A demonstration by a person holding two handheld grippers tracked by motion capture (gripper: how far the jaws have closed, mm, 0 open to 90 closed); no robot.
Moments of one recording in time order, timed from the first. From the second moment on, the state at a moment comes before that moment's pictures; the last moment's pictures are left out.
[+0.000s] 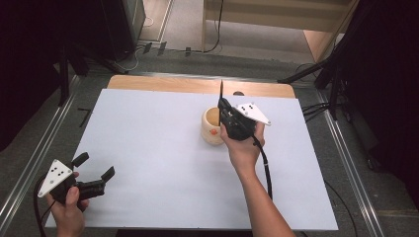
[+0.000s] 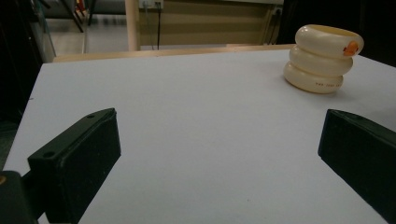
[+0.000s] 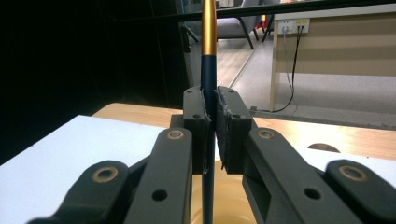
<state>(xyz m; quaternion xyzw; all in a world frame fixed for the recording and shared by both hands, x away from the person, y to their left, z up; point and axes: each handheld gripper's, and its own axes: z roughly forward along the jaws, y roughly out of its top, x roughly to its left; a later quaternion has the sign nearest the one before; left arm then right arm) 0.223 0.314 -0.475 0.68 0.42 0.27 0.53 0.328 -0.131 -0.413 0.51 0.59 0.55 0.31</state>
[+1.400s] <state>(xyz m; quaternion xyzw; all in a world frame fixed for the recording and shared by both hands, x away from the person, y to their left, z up) 0.224 0.315 -0.475 0.68 0.42 0.27 0.53 0.361 -0.122 -0.446 0.52 0.61 0.51 0.31</state>
